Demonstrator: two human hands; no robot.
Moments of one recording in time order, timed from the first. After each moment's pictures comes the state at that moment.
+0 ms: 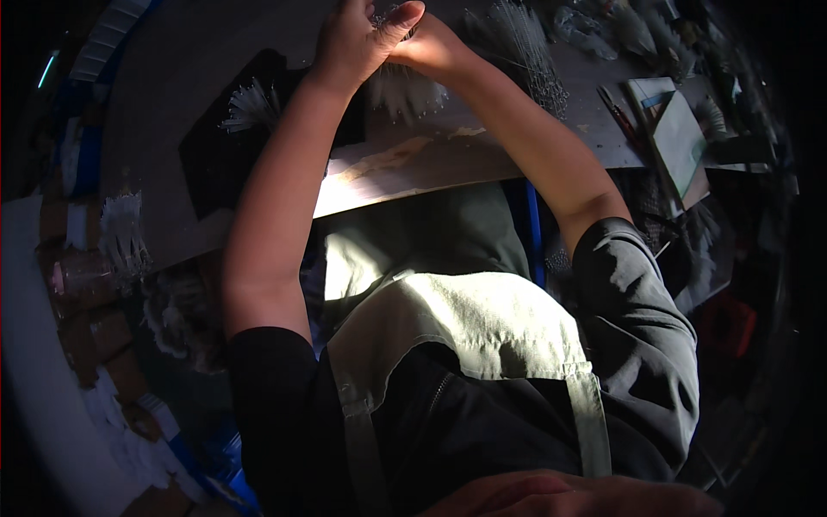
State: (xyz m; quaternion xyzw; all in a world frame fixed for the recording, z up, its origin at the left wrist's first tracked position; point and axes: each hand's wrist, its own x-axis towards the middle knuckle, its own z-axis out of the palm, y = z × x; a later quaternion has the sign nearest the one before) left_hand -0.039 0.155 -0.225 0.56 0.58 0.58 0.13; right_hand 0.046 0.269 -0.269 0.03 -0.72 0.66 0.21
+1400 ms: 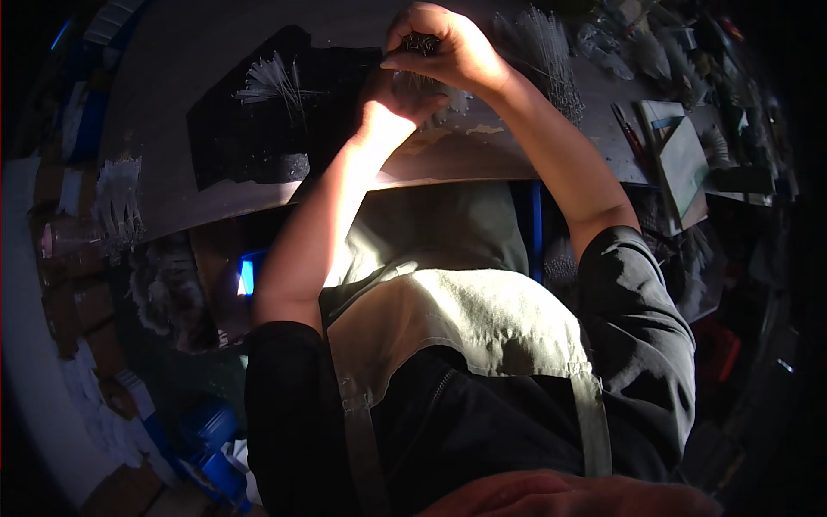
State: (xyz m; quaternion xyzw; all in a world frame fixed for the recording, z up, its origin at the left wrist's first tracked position) left_hand 0.008 0.094 -0.289 0.49 0.68 0.54 0.08; right_hand 0.075 0.233 -0.214 0.14 -0.86 0.39 0.31
